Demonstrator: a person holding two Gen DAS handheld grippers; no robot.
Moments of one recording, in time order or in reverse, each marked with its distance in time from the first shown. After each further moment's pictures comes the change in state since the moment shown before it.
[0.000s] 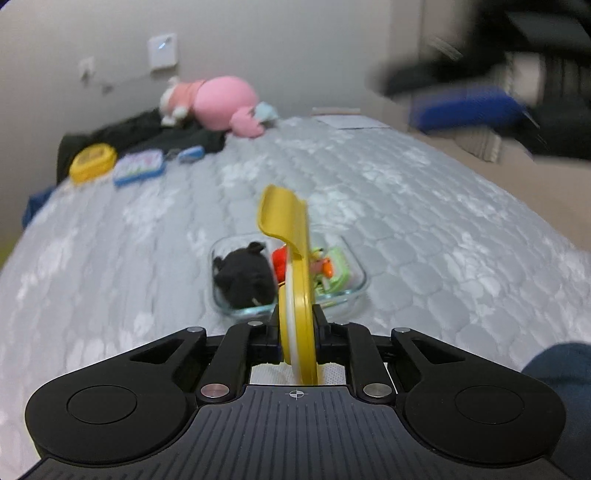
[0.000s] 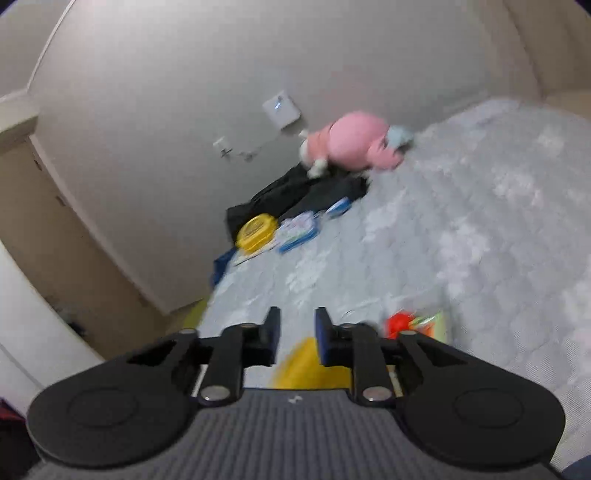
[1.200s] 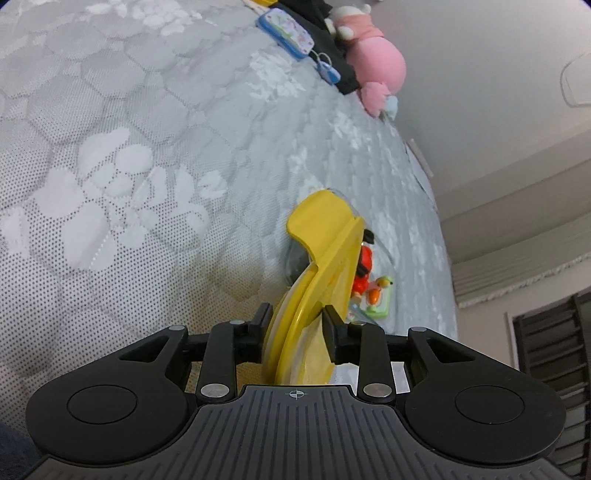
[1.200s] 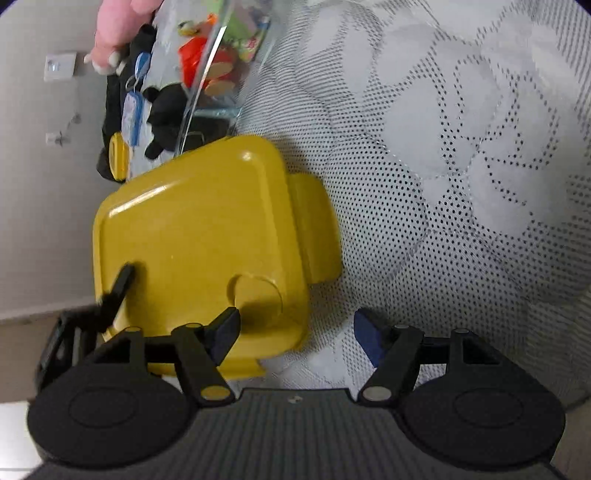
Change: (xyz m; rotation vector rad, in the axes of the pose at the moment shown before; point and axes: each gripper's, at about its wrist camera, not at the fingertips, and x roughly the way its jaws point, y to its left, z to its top) left arm 0.026 0.173 -0.064 -0.877 0.141 -0.255; right arm 0.116 -0.109 -0.217 0.913 0.518 0.009
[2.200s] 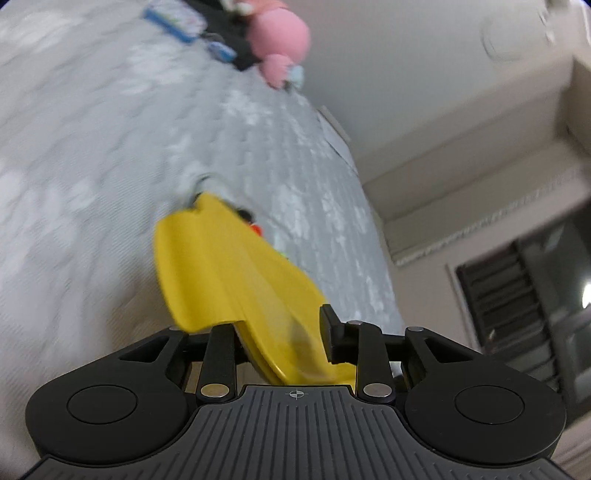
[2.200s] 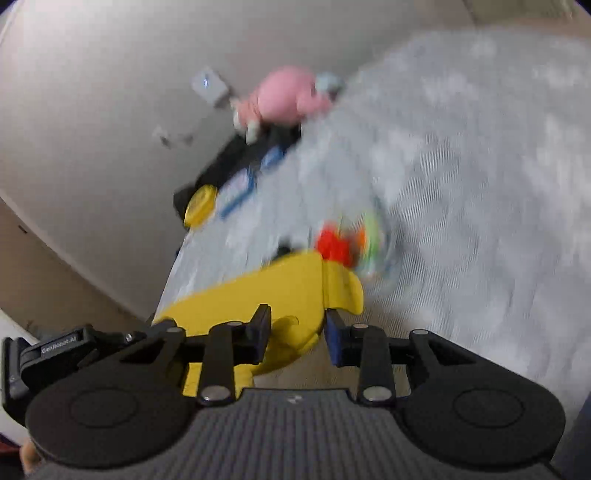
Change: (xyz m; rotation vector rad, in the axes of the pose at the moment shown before) left arm 0.028 -0.079 0.006 0.220 0.073 -0.206; right arm -0.112 0.099 0.024 -0.709 -0.494 -0.017
